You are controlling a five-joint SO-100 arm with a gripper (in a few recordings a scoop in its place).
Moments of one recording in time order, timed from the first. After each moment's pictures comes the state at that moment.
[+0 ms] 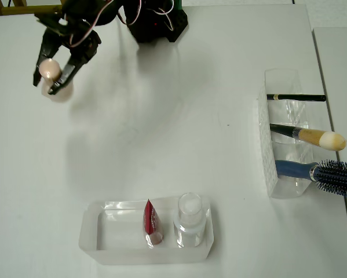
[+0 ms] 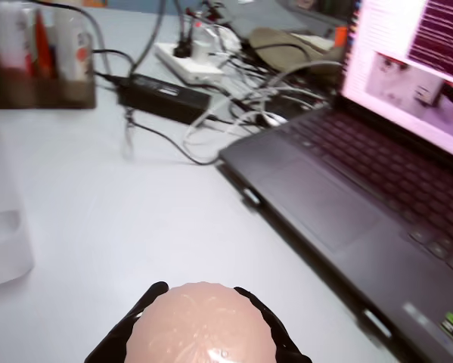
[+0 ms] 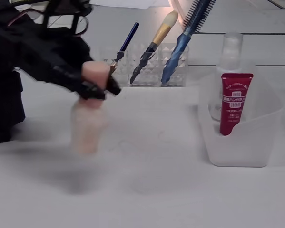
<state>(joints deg) 35.0 143.9 151.6 2.0 -101.4</state>
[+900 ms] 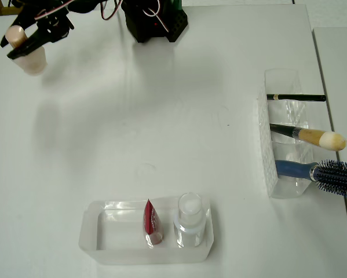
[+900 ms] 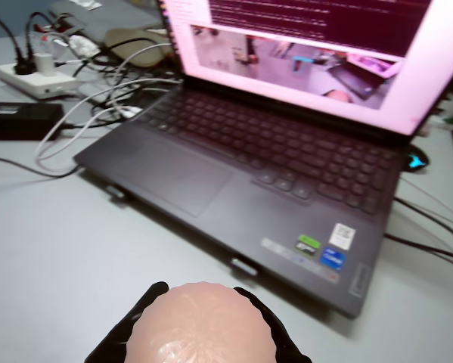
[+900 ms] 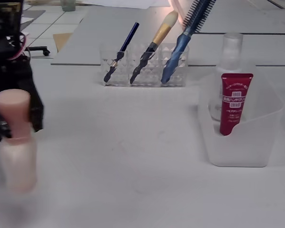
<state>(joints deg) 55.7 144.1 158.6 -9.3 -96.6</state>
